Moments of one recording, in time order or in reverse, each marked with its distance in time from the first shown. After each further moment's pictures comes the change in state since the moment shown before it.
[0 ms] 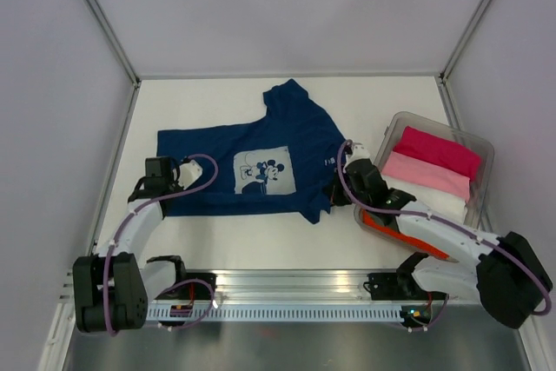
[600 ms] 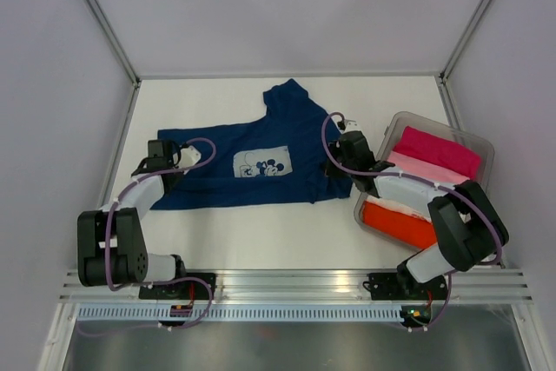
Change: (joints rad) left arm 0.011 0.269 0.164 0.042 -0.008 -0.068; right arm -0.145 0.398 0.222 0.135 -0.026 -0.085
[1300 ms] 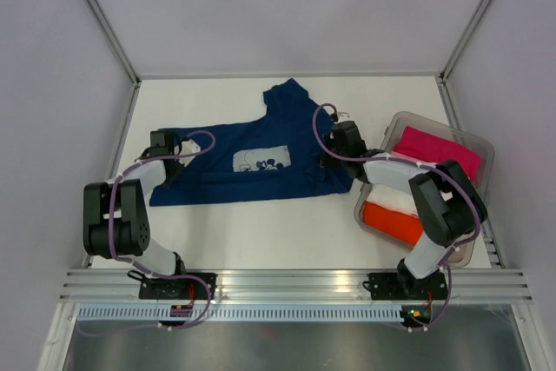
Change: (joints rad) left arm 0.016 0.208 0.117 0.035 -0.005 -0.015; right arm -0.038 0.193 0.141 0.020 -0.020 -0.053
